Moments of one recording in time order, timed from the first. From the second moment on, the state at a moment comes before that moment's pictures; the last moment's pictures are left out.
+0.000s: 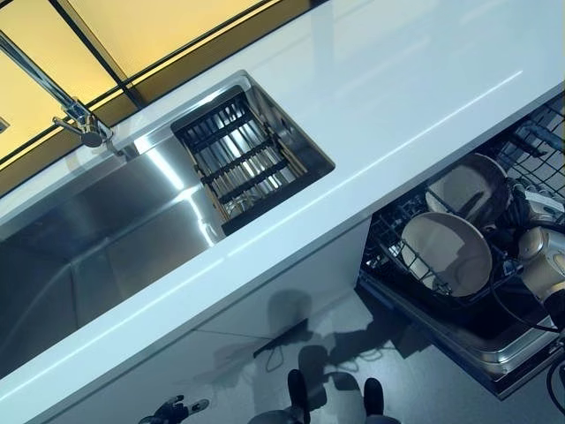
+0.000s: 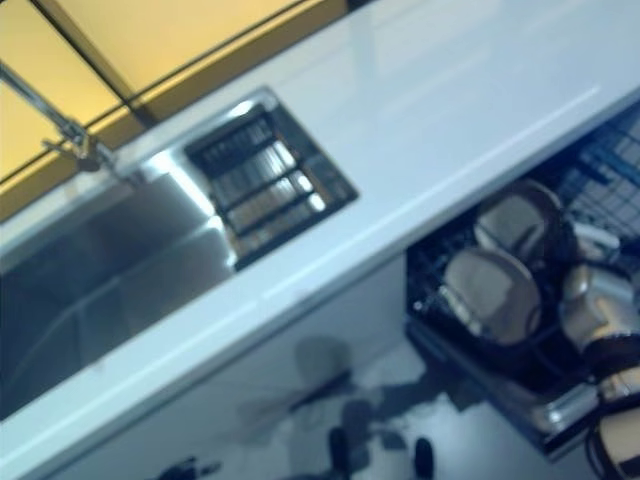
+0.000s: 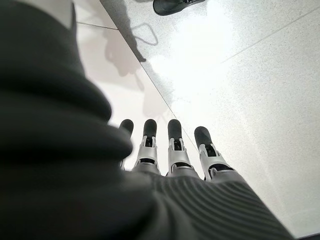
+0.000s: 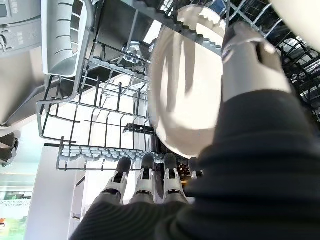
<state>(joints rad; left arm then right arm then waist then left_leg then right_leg) 0.04 0.35 -0.18 1.00 -0.22 0.05 -0.01 -0.66 -1.00 0.35 0.68 -0.40 0.28 -0.12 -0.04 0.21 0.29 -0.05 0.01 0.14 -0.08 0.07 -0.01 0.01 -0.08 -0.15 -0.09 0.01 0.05</state>
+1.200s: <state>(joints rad) 0.03 0.38 -0.13 1.10 -0.19 0.04 0.02 -0.12 -1.07 -0.19 0.84 -0.06 0.42 -0.08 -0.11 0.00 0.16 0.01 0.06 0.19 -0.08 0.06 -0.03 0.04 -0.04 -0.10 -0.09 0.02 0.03</state>
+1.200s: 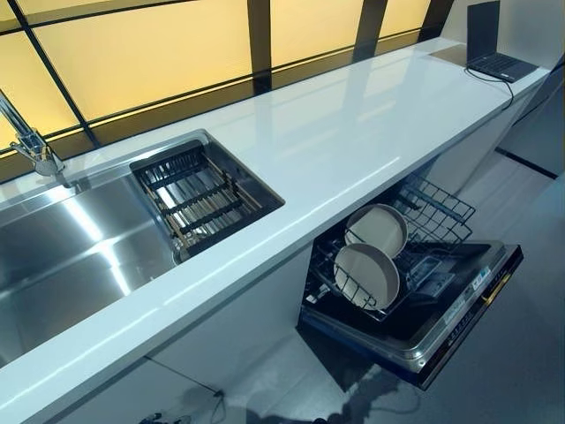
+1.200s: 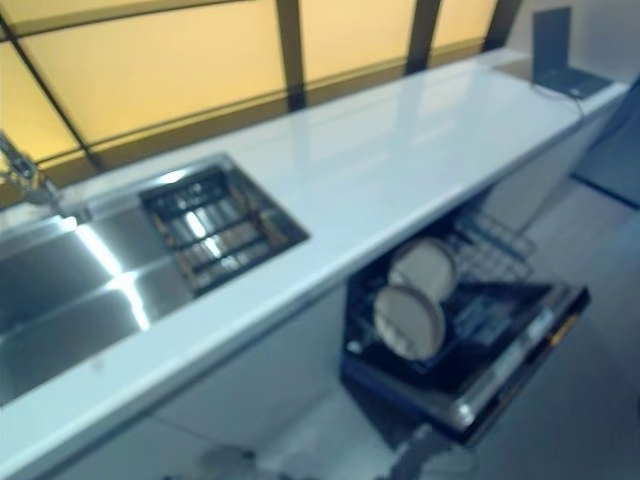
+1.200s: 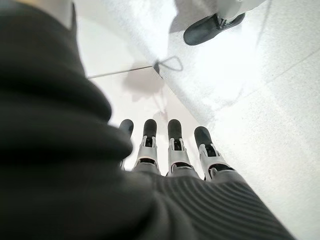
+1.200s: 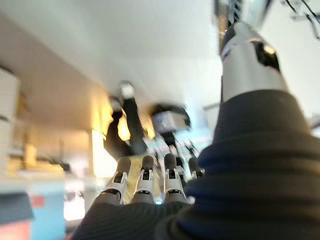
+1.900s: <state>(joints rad) -0.03 0.41 -0.12 1.14 -0.29 0.03 0.05 -0.11 -0.83 -0.26 1.16 0.26 0.38 -0.12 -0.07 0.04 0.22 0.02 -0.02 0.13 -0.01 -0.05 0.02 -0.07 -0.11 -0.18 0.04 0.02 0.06</state>
